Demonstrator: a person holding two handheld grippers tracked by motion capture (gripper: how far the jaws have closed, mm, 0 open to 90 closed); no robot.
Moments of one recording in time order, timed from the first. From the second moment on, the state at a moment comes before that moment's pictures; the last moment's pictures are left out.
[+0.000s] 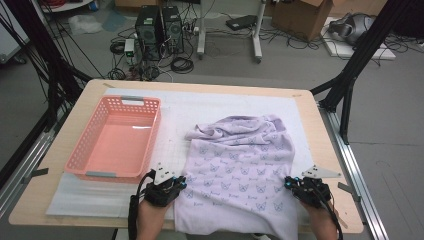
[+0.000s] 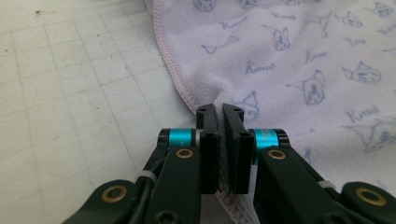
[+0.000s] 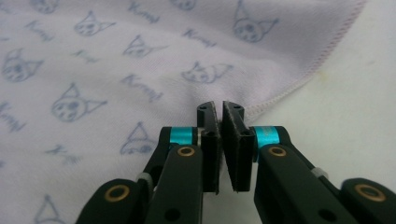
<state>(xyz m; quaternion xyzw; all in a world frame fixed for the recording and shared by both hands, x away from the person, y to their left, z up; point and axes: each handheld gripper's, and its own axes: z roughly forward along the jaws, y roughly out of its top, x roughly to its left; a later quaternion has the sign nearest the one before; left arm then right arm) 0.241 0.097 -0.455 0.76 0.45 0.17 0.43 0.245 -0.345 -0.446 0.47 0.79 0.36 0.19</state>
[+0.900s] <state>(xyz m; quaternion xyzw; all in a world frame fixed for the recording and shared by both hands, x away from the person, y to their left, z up) 0.185 0.090 -0.461 0.79 0.38 0.16 0.46 0.178 -0.360 -0.449 0.47 0.78 0.37 0.19</state>
